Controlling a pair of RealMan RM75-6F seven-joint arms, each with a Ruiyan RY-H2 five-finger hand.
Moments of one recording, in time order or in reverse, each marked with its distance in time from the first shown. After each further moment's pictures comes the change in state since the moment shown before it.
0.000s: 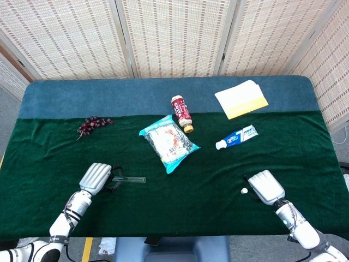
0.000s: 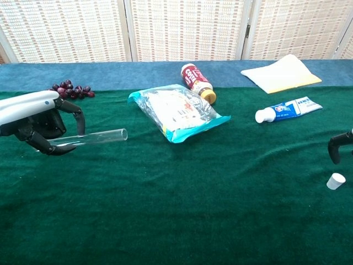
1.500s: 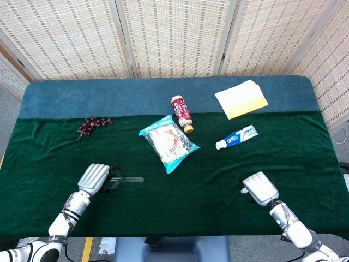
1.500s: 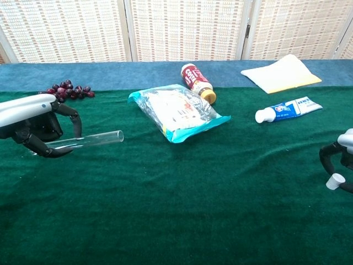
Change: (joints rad) left arm 0.007 -0.002 0.001 0.018 -0.005 -0.006 -0.022; right arm 0.023 -0.025 -0.006 -0.027 0.060 -0.050 -0.059
